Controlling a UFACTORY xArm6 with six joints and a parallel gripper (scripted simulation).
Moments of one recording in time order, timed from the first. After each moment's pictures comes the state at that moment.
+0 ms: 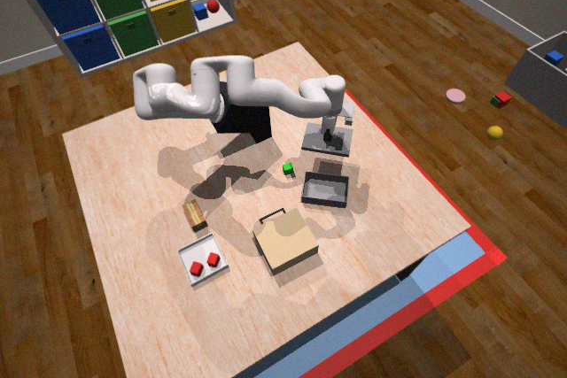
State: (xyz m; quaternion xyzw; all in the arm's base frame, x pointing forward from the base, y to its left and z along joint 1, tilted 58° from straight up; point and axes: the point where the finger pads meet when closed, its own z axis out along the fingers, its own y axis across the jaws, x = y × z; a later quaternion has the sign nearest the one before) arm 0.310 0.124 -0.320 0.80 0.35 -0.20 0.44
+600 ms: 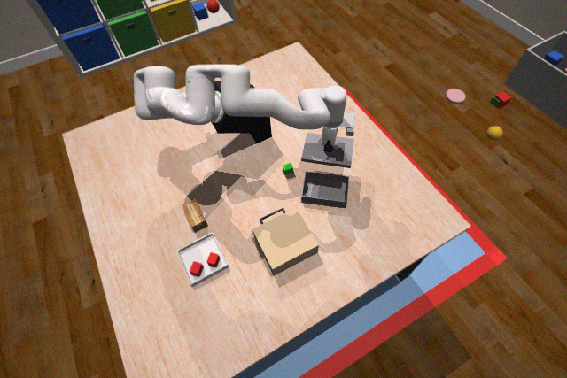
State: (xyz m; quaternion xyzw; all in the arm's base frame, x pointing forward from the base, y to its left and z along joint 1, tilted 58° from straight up) arm 0.362 0.116 -0.286 0.80 0.36 -0.20 0.44
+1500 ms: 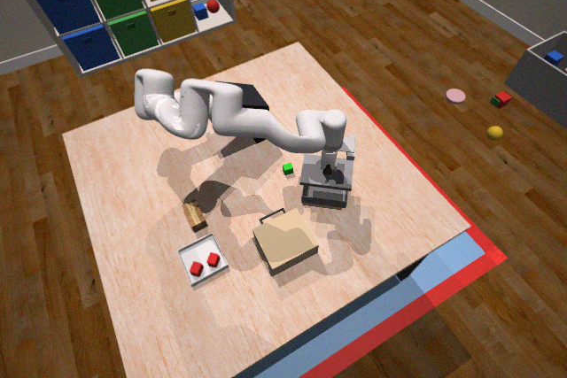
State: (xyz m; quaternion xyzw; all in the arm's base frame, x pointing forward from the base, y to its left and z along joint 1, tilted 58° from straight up) arm 0.444 0.082 -0.237 0.79 0.37 -0.21 0.44
